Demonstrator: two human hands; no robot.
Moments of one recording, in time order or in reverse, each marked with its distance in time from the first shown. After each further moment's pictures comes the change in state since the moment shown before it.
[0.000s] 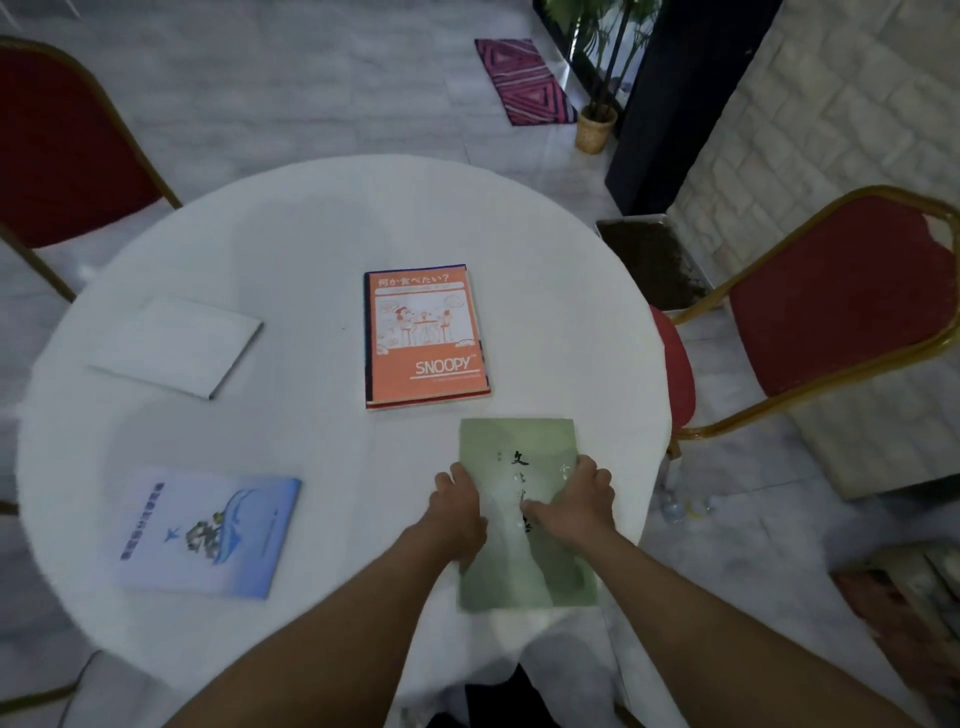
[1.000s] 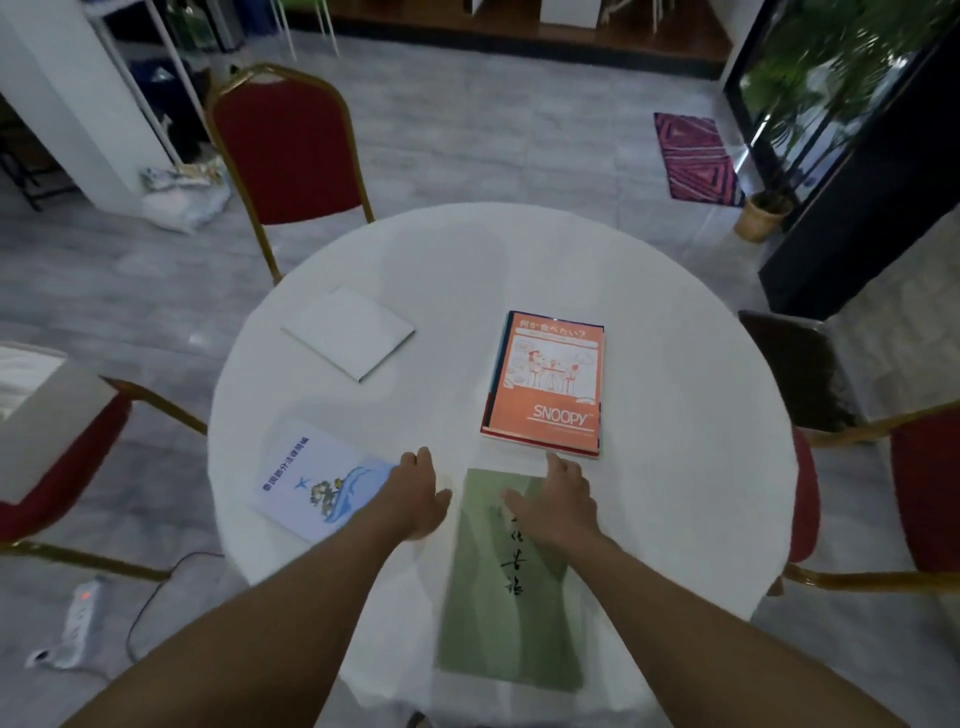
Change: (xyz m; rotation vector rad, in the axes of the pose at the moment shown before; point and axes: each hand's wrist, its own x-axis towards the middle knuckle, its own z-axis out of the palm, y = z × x) left_hand -0.044 -0.111 -0.098 0.016 0.324 -0.215; right_hand -0.015 -0.125 0.050 -0.242 -0.170 -0.475
